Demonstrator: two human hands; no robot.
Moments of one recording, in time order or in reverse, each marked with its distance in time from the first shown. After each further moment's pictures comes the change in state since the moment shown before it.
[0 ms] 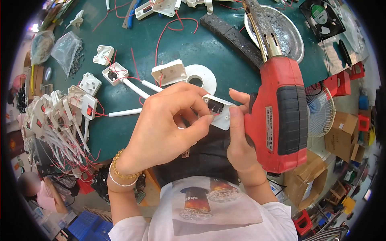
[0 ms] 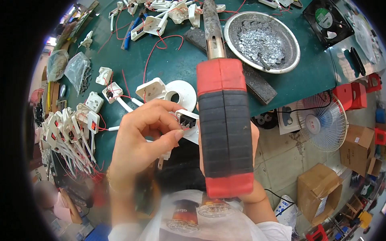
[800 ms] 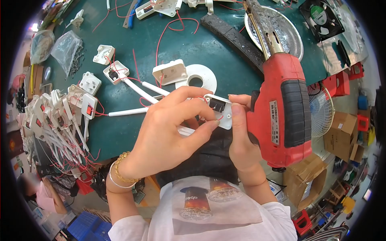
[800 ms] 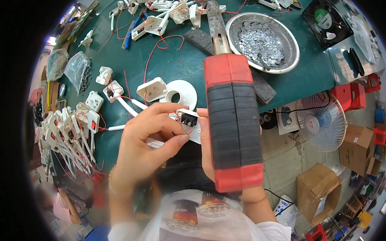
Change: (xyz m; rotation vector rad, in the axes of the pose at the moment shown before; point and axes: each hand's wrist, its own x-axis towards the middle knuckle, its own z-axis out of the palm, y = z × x) left_hand -0.005 -0.009 0.006 0.102 0.017 0.191; right_hand 0.003 -0.003 0.001 -0.029 0.041 -0.017
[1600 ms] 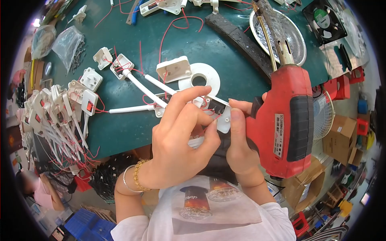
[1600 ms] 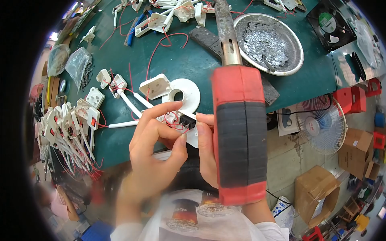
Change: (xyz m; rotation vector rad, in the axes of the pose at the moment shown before) left_hand -0.013 0.000 0.027 0.209 0.336 0.198; right_hand -0.005 -0.014 0.007 0.213 0.073 0.127
